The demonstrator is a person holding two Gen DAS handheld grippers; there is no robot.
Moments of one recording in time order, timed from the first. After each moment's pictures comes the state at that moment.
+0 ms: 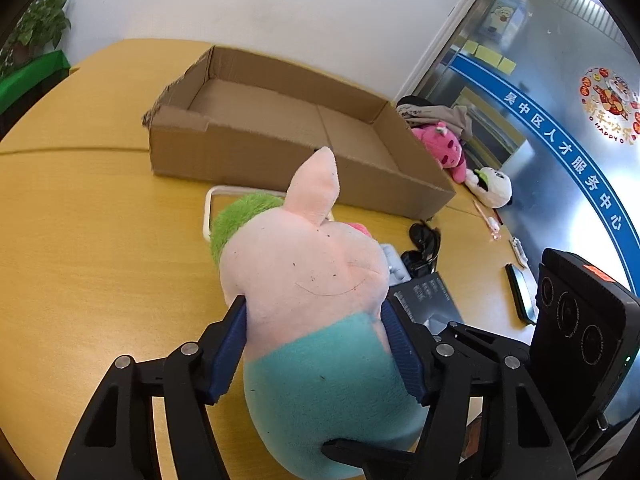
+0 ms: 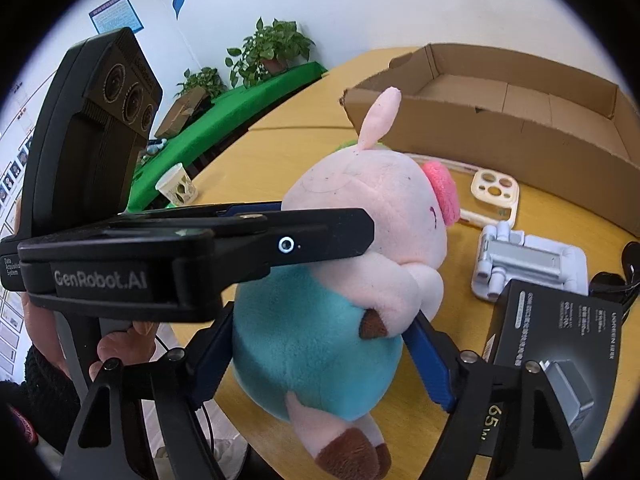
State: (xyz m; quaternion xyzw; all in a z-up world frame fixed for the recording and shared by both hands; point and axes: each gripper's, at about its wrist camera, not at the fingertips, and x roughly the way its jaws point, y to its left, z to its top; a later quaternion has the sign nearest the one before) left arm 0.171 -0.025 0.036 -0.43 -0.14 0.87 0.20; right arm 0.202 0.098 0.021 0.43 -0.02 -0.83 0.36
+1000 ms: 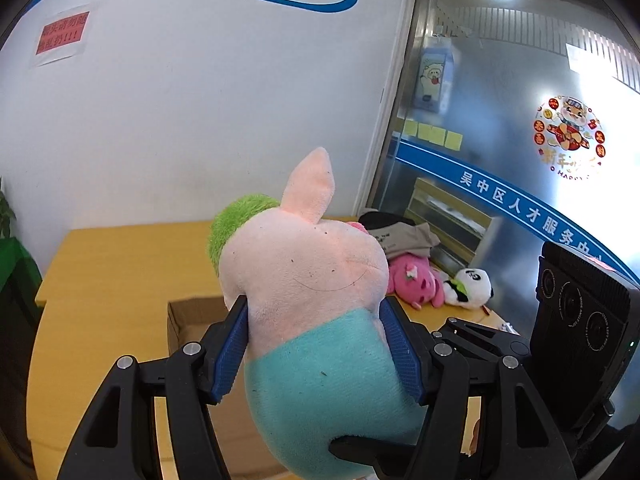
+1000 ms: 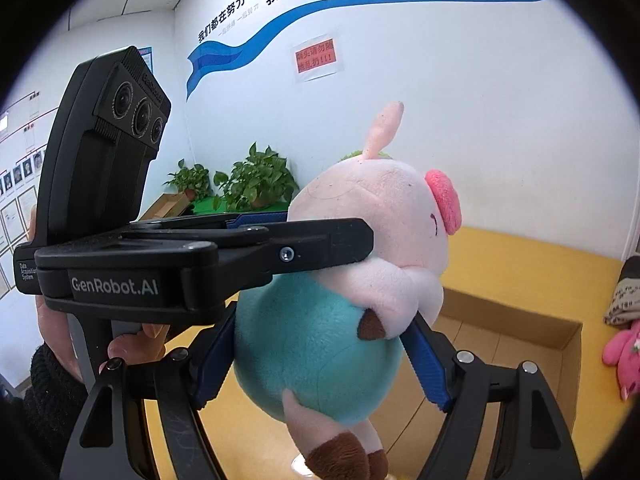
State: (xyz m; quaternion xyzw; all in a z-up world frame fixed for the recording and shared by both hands) left arm -0.036 -0.043 0.278 -0.25 -0.05 0.93 0.27; right arm 0.016 0.108 0.247 0.24 0.00 -0.91 0.33
